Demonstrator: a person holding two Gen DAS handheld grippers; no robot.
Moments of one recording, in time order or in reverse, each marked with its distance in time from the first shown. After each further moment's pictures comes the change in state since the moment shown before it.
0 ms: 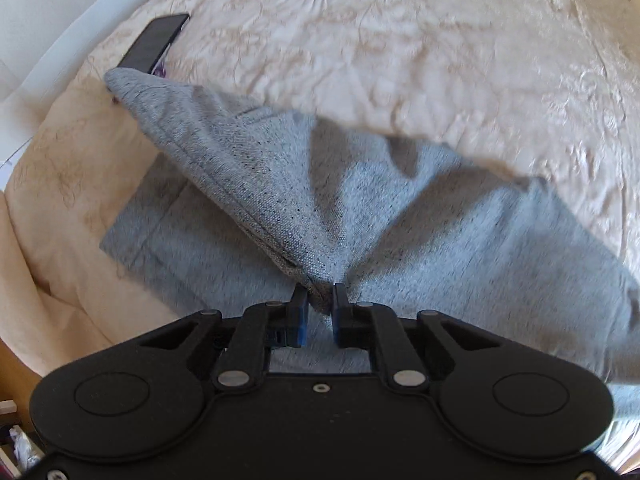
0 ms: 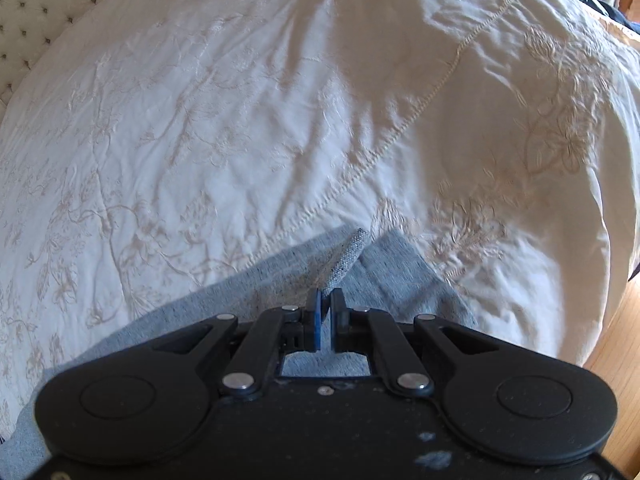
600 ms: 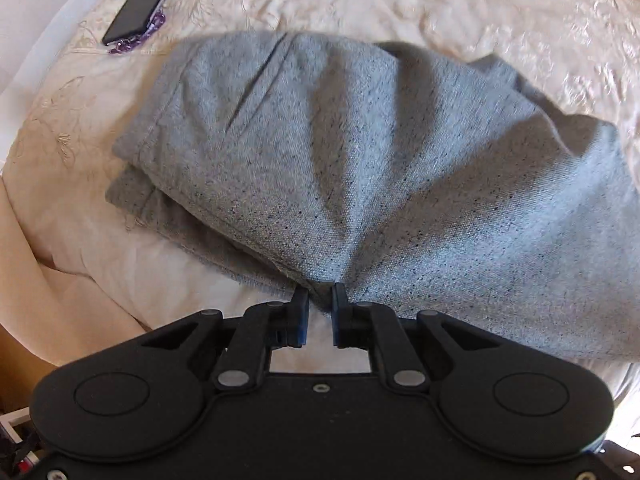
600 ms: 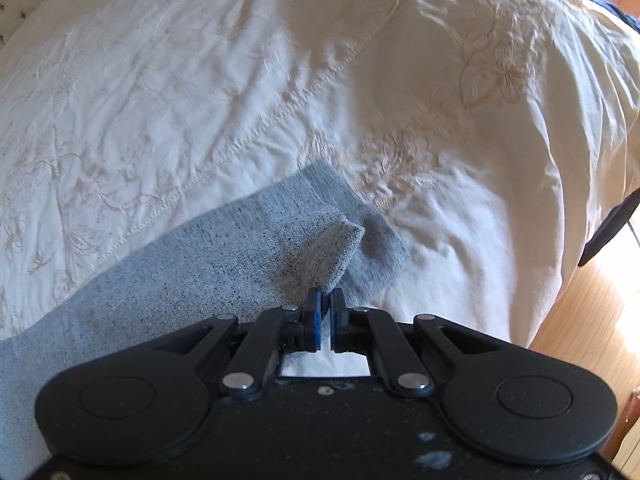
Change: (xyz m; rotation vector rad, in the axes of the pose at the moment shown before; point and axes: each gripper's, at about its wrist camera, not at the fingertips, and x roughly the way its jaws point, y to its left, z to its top) left arm 0.041 0.019 -0.020 0.109 0.100 0.051; right arm 0.008 -0.031 -0.045 -0.008 0.041 -0.118
